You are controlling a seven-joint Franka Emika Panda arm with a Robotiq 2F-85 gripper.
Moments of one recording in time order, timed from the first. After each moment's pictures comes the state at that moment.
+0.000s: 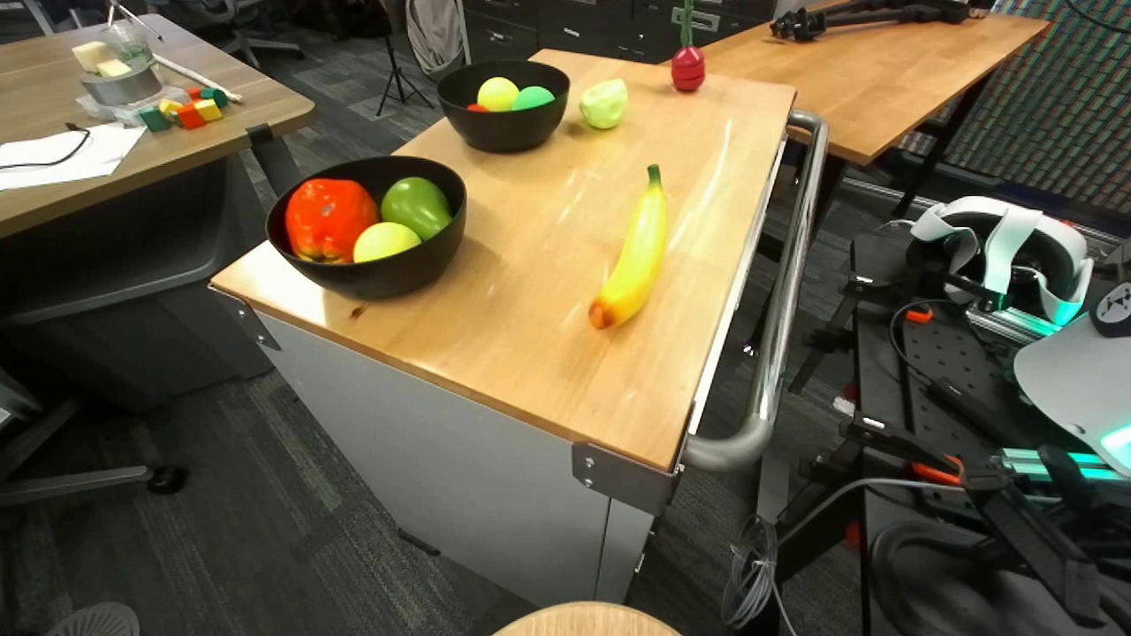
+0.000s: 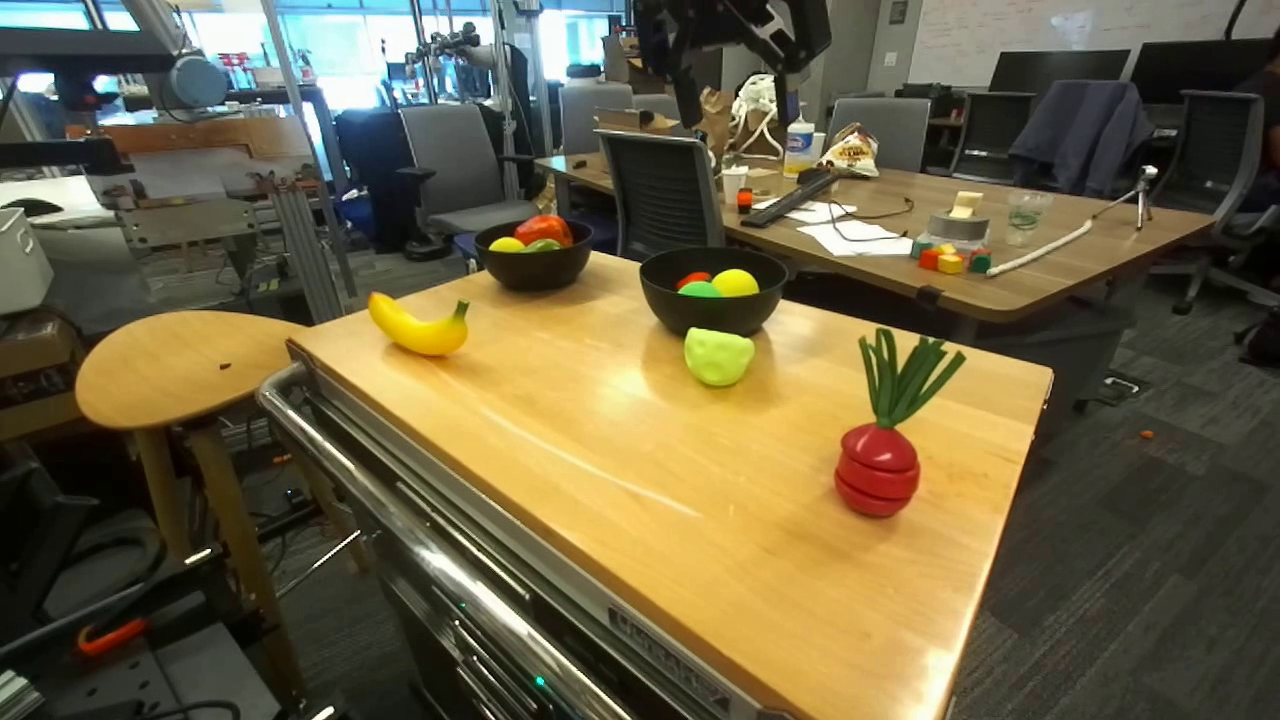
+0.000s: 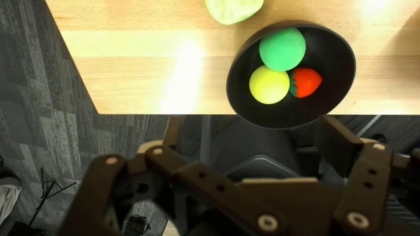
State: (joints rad) arm -0.13 0.00 -0.12 -1.99 -0.03 2.33 -0.18
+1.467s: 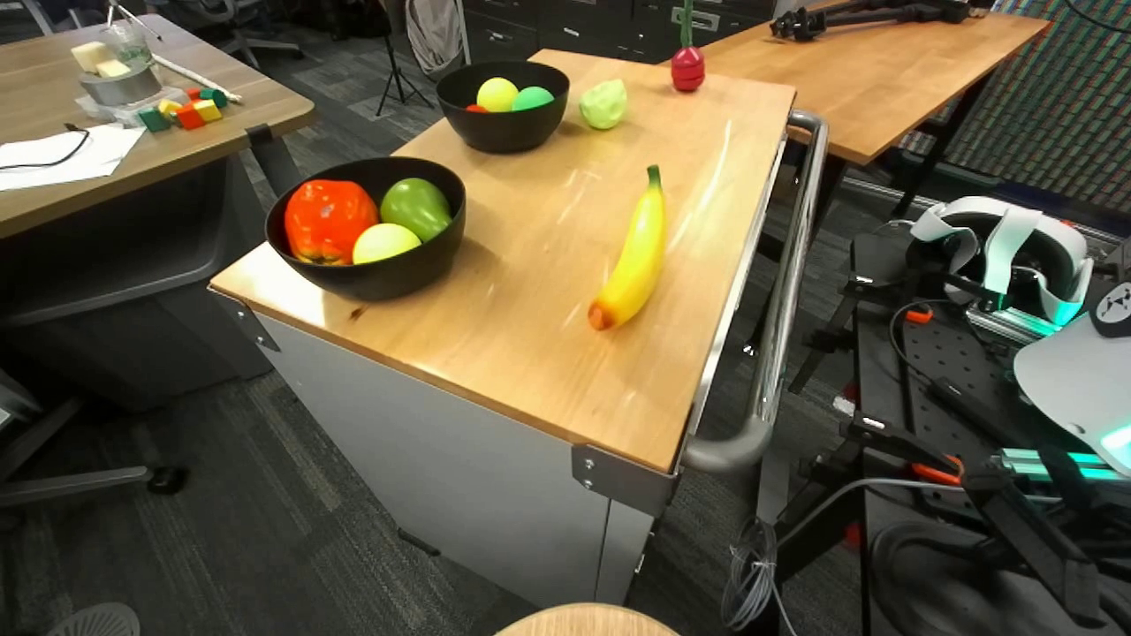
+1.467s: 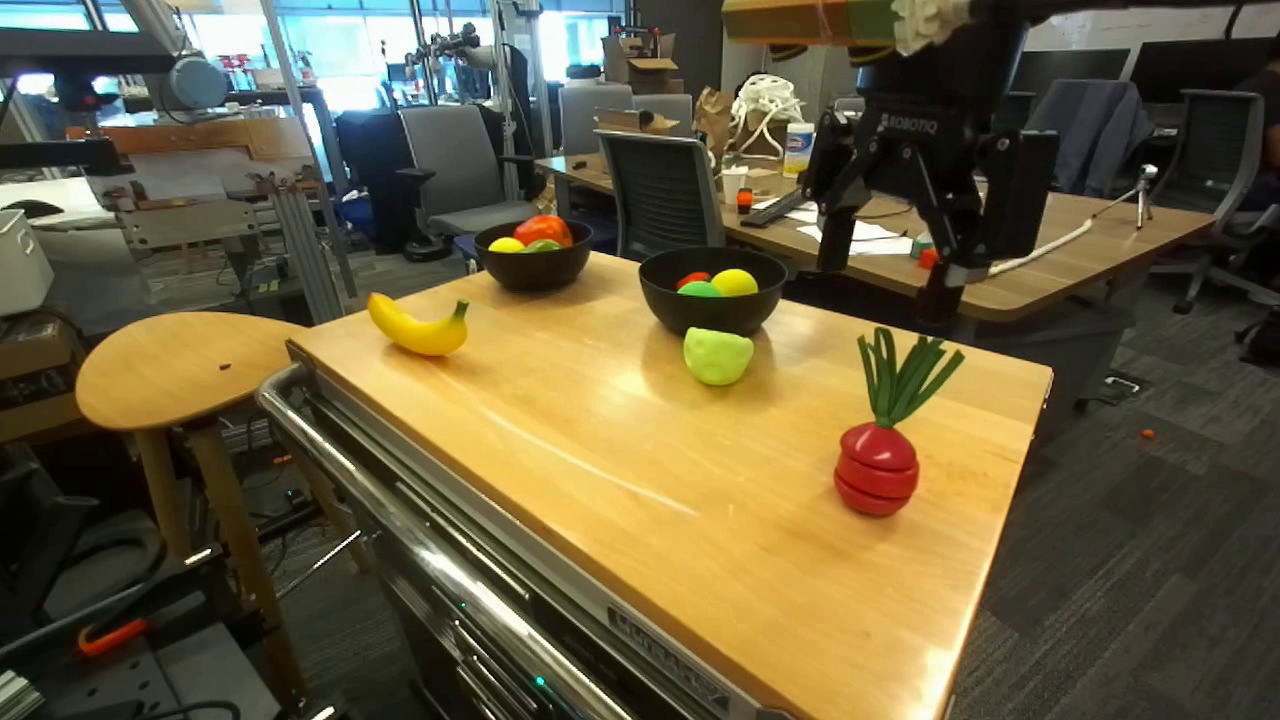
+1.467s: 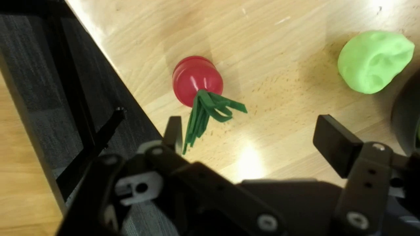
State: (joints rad) arm -0.27 0.30 -0.27 -1.71 0.07 1.95 -0.02
